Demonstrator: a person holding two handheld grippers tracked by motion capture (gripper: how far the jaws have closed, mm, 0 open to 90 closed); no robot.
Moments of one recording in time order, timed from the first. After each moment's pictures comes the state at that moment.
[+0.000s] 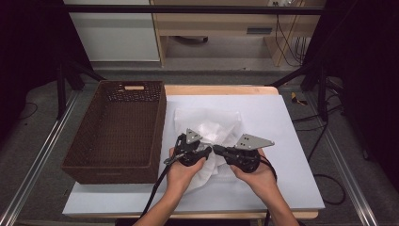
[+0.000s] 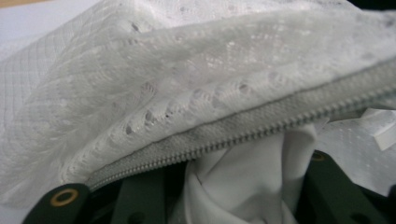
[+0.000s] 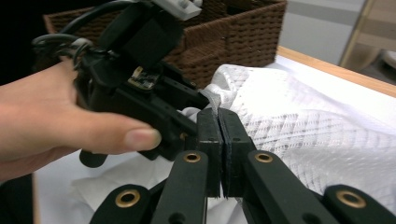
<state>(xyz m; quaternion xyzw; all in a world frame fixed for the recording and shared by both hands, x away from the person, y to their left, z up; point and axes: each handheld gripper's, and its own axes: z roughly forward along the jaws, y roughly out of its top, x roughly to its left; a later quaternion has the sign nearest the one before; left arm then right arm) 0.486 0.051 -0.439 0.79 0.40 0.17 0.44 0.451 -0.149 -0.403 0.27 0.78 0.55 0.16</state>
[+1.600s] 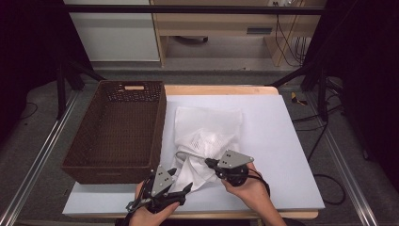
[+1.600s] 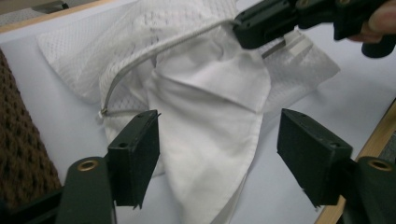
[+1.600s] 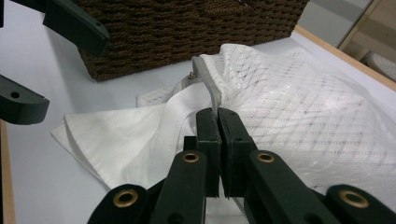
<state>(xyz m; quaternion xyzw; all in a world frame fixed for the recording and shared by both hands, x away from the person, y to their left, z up) 0.364 0.131 -0.433 0.80 0.34 0.21 0.45 0.428 -0.118 -0.429 0.21 0.83 0.47 0.21</state>
